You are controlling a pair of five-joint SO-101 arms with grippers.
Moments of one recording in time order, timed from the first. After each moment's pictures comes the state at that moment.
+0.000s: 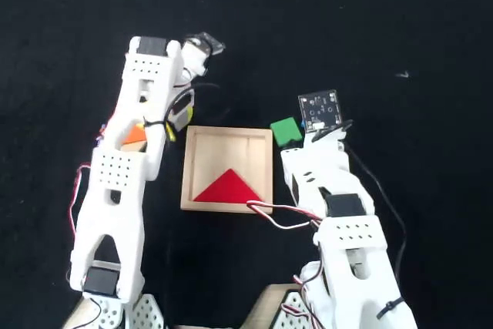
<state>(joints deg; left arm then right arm) 3.7 63.8 -62.4 100.4 -35.6 -3.9 -52.4 76.9 28.4 7.0</state>
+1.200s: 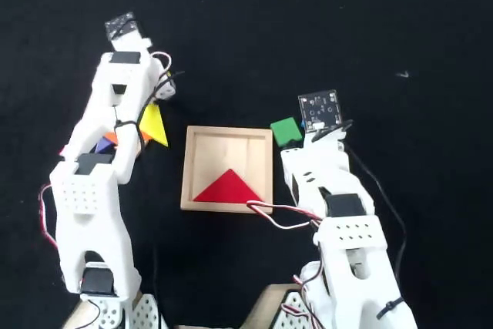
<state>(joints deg) -1.9 38.5 -18.6 60.4 26.0 -3.9 -52.4 76.9 28.4 7.0</state>
